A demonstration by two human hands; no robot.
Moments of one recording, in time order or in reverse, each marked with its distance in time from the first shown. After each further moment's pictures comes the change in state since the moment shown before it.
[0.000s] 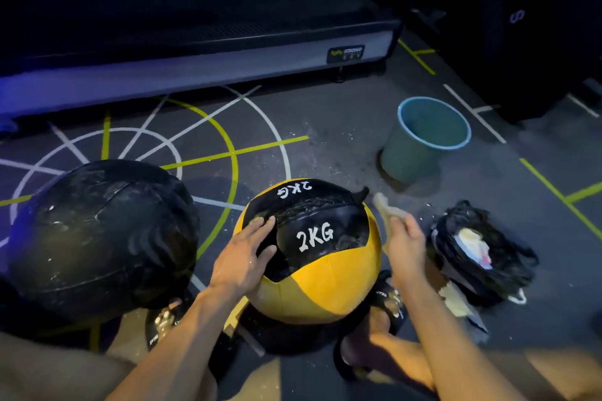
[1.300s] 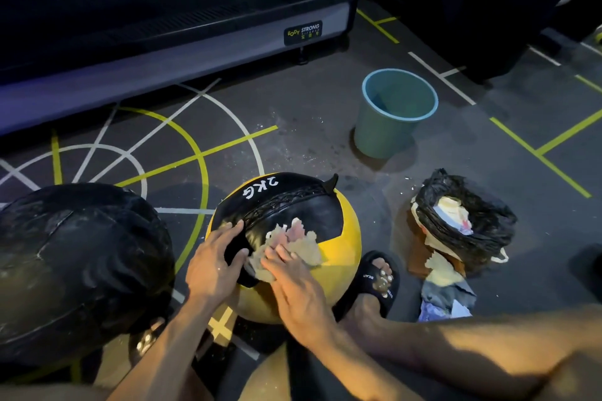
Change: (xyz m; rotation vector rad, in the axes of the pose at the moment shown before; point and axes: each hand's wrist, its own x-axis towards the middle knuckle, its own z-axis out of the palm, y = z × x) left_hand 0.009 0.016 0.004 -0.011 0.122 -0.094; right_hand -0.120 0.048 0.059 -0.454 -0.521 -0.721
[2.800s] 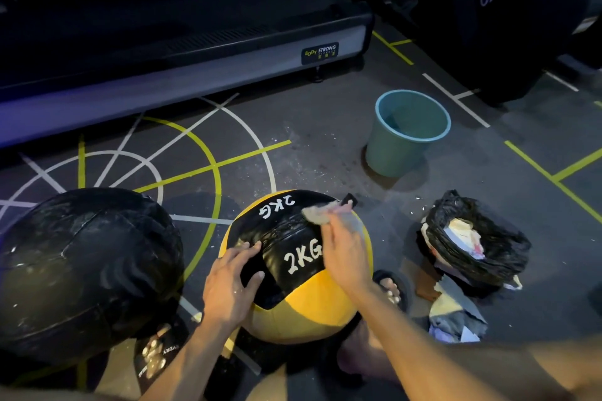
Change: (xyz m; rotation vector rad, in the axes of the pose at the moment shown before) left_hand -0.019 -0.006 0.016 -0.047 0.063 0.070; right_hand 0.076 0.041 -0.069 -0.129 0.186 0.281
